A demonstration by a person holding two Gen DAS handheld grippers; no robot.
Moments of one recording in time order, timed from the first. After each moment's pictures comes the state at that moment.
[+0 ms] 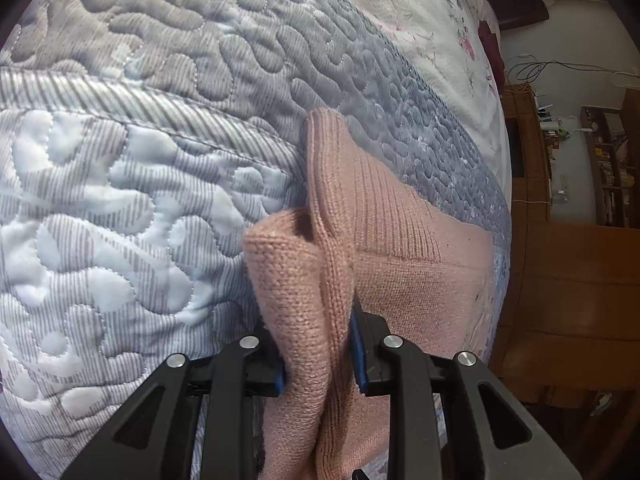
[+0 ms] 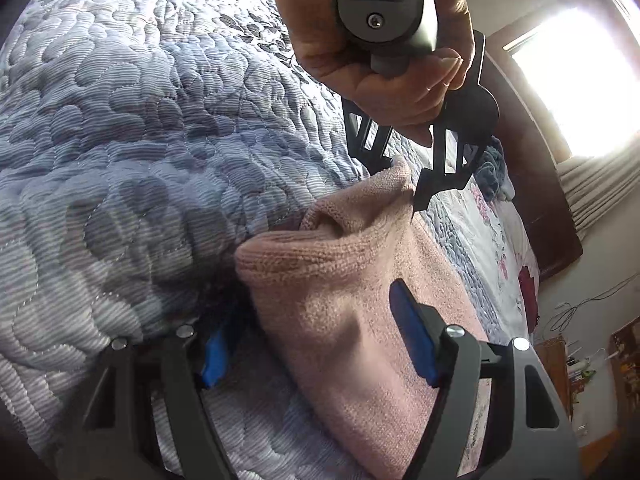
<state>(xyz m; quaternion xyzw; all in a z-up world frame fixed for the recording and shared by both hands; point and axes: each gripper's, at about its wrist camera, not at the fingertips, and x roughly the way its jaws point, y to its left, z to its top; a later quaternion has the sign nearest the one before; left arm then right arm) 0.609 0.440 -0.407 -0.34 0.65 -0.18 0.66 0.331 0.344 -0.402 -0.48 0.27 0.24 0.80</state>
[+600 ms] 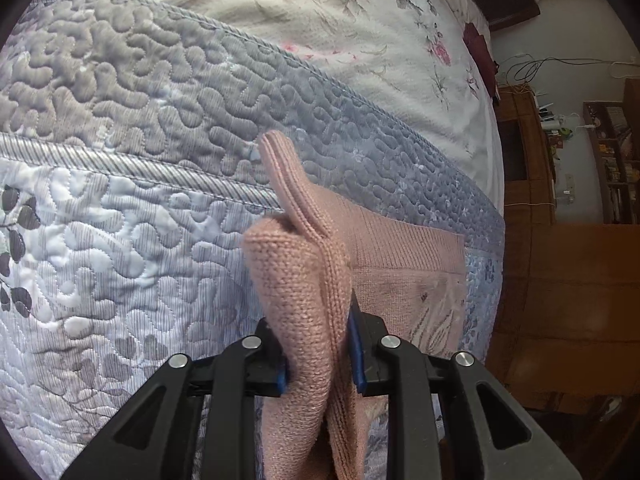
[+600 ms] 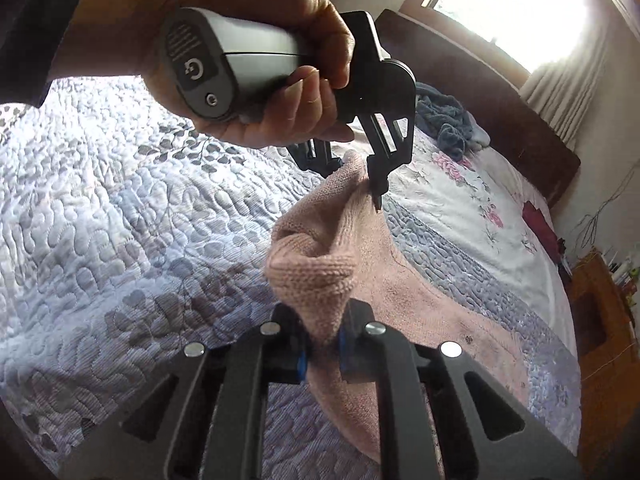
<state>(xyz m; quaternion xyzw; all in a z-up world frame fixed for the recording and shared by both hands) 0.610 0.404 -0.306 -0.31 0.64 -0.15 0.69 0.349 0.284 -0.280 -0.28 0.30 0.23 0.88</state>
